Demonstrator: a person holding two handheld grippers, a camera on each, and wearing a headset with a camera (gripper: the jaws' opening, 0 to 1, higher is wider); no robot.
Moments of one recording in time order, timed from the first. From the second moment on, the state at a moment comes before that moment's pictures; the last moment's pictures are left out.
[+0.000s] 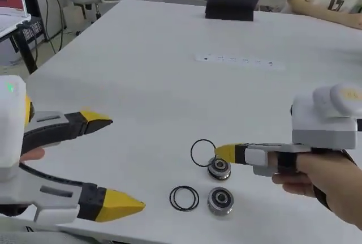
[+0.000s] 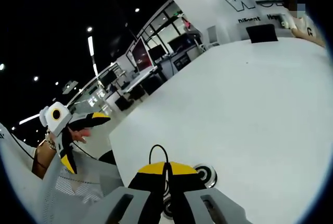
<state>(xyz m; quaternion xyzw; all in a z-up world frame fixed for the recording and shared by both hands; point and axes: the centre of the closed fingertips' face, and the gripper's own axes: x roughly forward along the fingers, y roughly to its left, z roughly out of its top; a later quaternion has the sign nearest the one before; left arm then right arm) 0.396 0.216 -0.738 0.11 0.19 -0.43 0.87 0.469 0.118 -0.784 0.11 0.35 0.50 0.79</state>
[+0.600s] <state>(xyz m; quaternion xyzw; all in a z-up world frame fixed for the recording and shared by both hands) 0.388 0.210 -0.757 0.05 0.21 -0.45 0.87 0.439 0.143 -0.809 0.07 0.39 0.53 0.75</state>
